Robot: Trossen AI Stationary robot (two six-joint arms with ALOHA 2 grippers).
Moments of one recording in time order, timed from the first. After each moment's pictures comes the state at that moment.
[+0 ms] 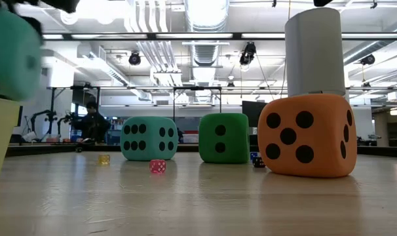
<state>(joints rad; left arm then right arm) -0.48 1.20 1.02 -1.04 0.14 -1.02 0.18 0.64 0.71 -0.23 -0.10 -0.03</state>
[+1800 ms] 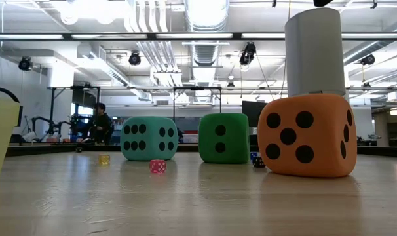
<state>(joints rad) -0.99 1.23 0.78 -0.59 0.29 -1.47 0.18 0.64 0.71 -0.23 -0.10 -0.03</state>
